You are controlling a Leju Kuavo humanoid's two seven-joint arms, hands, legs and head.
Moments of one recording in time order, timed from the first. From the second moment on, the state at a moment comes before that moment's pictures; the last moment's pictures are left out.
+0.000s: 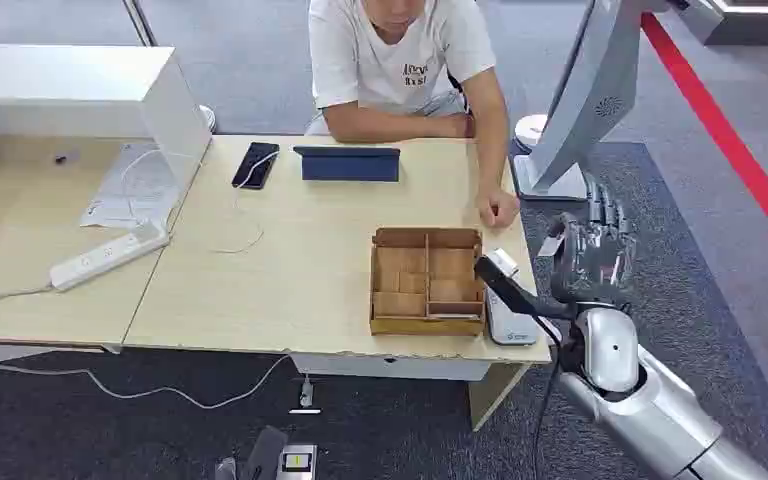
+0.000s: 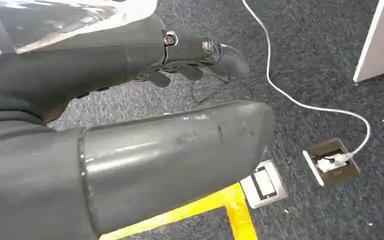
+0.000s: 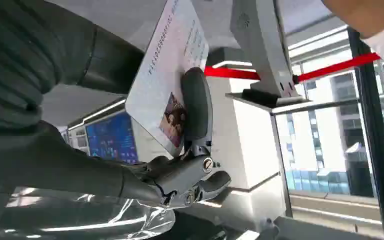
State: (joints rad) left arm -0.12 -0.15 -0.23 -0.34 -0.17 0.70 -0.12; right arm -0.63 -0.46 0.90 -1.22 1.09 -0.44 0.69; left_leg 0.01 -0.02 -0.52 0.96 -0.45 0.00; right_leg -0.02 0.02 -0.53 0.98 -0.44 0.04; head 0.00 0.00
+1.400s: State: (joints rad) left arm -0.09 -0.15 -0.17 -0.34 -0.17 0.70 -0.17; right arm -0.70 -0.33 1.22 -0.96 0.75 -0.60 0.69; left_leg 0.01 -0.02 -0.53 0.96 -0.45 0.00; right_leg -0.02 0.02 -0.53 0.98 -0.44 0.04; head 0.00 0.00
